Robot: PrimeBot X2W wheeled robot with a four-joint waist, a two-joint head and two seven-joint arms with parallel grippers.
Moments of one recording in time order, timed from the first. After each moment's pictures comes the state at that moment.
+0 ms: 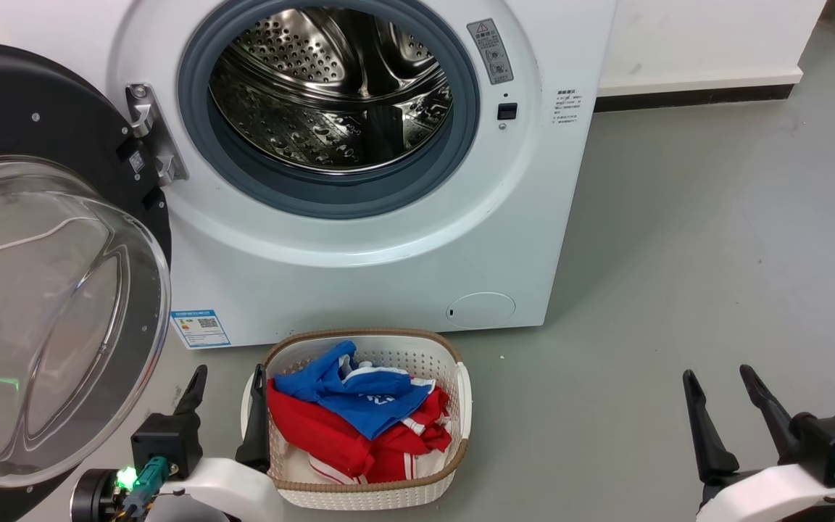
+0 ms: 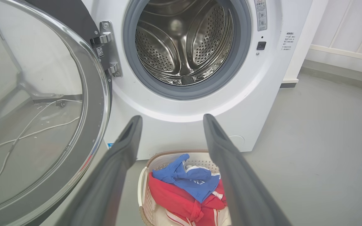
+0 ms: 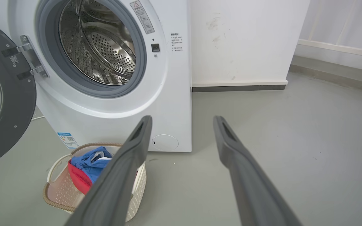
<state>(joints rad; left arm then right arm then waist) -0.05 0.37 -0.39 0.09 -0.46 0.30 -0.19 0.09 -0.10 -0.02 0.01 0.14 0.13 -0.06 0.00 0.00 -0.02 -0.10</state>
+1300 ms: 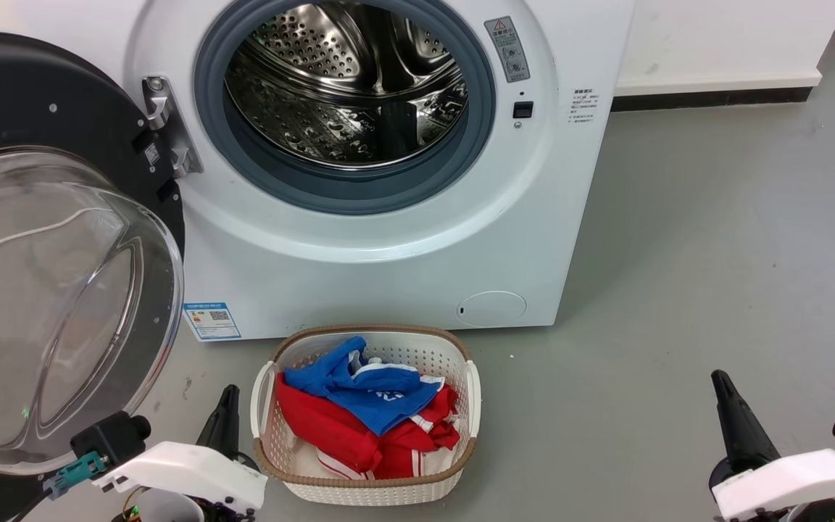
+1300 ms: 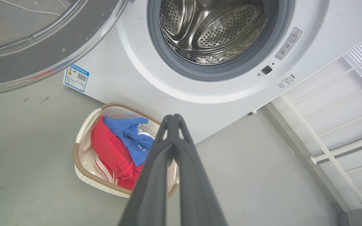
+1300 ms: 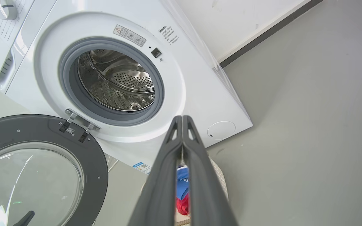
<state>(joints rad) -0.04 0.24 -0.21 0.18 -0.93 0.13 -0.08 0.04 -0.08 -0.06 0.13 0.72 0.13 0.01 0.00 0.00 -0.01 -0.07</state>
